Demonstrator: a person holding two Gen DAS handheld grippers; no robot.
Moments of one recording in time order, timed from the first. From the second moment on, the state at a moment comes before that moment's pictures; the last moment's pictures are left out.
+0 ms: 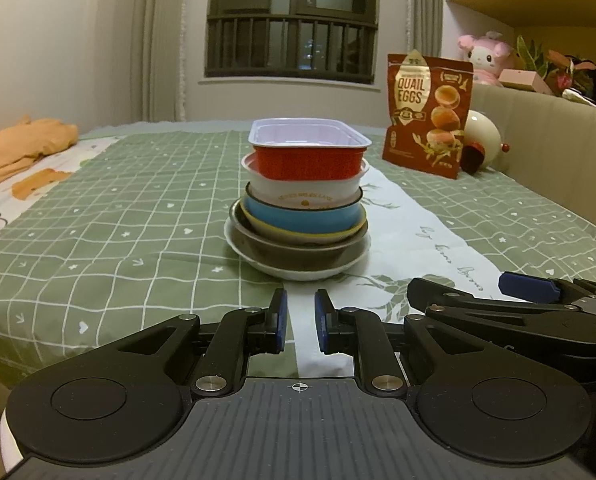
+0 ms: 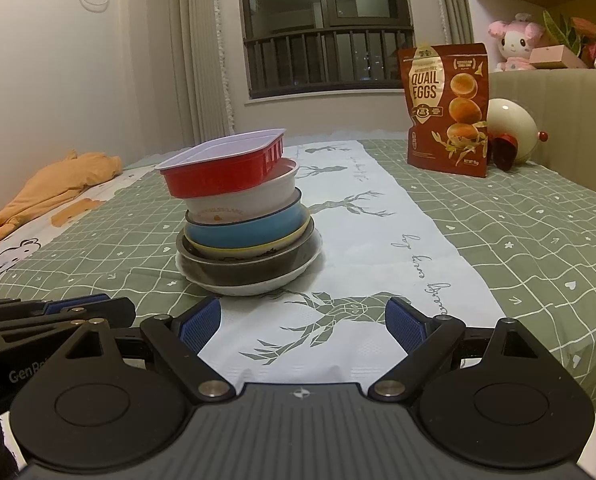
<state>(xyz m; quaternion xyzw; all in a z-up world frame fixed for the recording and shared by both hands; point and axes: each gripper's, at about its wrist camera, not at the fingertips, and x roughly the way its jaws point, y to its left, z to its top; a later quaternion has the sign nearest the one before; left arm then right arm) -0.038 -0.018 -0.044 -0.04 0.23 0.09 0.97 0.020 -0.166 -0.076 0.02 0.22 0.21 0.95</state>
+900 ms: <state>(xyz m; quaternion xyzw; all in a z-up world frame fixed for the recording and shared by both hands) -0.038 -0.017 -0.043 -0.04 0.24 0.09 0.97 0.022 -0.166 -0.078 0.02 0.22 0.21 0.95</state>
